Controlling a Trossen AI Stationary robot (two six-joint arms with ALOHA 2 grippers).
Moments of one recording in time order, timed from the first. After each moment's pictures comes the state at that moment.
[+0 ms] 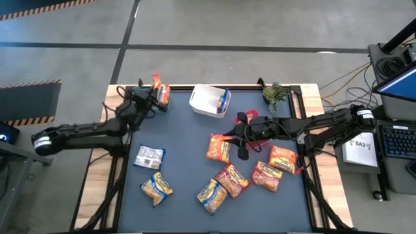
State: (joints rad) left arm 0.45 0.84 0.28 0.67 -0.69 0.15; right arm 0.04 1.29 0.84 0.03 0.05 0.01
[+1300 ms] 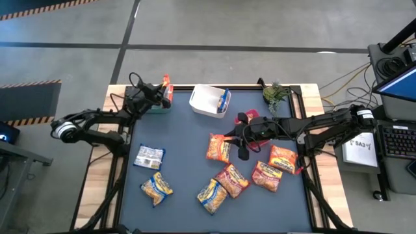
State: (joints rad) left arm 0.84 1.27 0.26 0.92 -0.15 0.04; right arm 0.04 1.29 0.84 0.00 0.05 0.03
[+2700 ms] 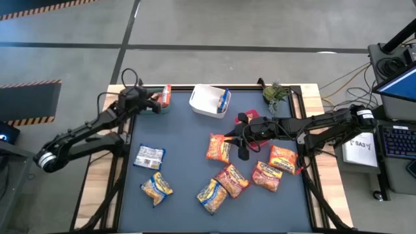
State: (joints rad) left arm 0.84 0.77 0.39 -0.08 -0.16 -0.19; right arm 0.04 1.29 0.84 0.00 0.05 0.04
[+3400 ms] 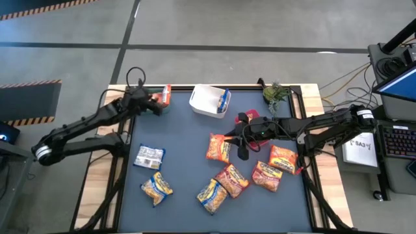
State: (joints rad) left arm 0.67 0.81 0.56 -0.38 -0.36 -0.29; right arm 0.04 1.29 0.84 0.00 0.05 0.08
